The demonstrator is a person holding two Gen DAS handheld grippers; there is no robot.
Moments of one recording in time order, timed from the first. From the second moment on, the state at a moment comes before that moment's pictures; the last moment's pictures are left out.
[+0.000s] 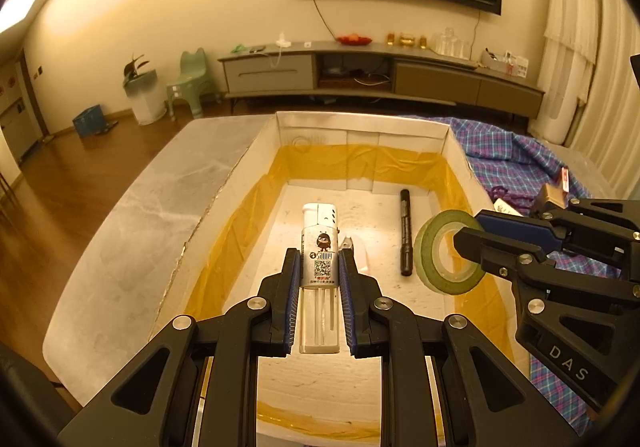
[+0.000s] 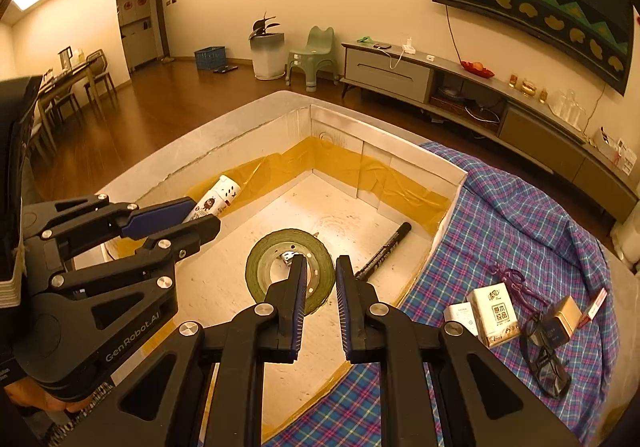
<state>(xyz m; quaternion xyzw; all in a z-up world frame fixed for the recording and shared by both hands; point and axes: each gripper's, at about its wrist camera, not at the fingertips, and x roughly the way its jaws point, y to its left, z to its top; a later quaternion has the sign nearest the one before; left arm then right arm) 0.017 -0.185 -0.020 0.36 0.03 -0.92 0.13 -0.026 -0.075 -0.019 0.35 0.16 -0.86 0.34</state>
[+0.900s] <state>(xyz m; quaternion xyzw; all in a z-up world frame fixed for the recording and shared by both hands) 0.002 -0.215 -0.056 0.43 0.18 -0.89 0.04 -0.018 -0.100 -0.051 0.38 0.21 -0.82 0.37</state>
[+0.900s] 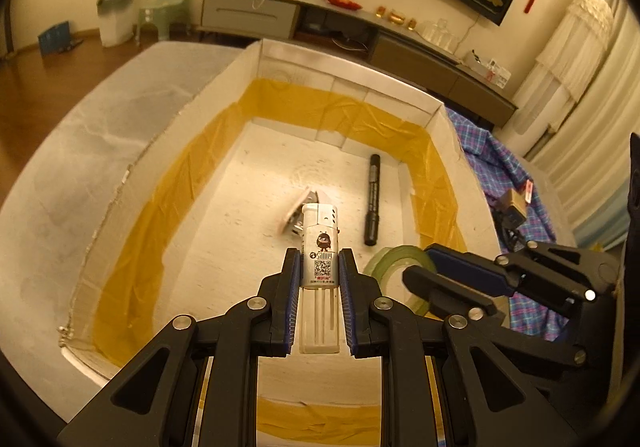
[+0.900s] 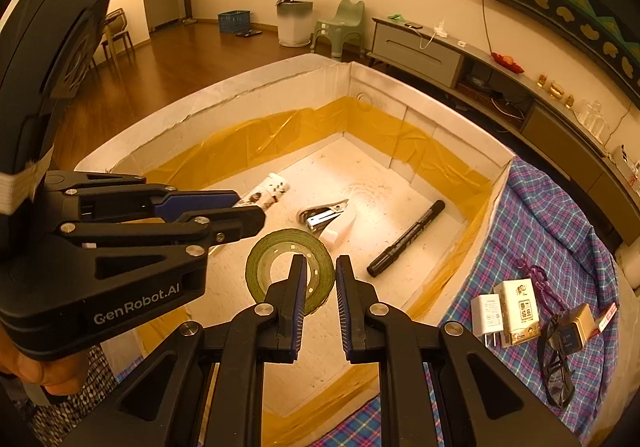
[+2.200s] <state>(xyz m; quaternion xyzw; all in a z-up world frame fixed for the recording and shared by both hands) 0.005 -0.216 -0.049 0.42 0.14 -0.89 0.09 -0.019 -0.098 -0.064 0.40 0.21 -0.81 0.38</state>
